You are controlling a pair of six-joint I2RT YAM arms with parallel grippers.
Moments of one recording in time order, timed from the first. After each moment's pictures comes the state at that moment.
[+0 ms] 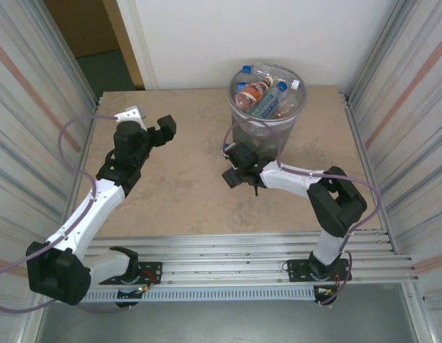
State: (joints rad) left arm -0.31 1.14 0.93 -0.06 -0.16 -0.50; right arm 0.75 1.77 1.12 -0.32 0.34 -0.01
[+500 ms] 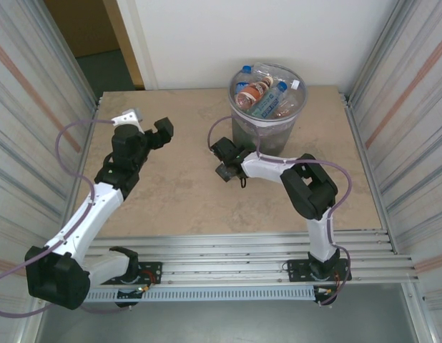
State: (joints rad) left arm -0.30 1.12 0.91 -0.07 -0.16 -0.52; right arm 0.75 2.03 1.35 -0.37 0.44 -0.12
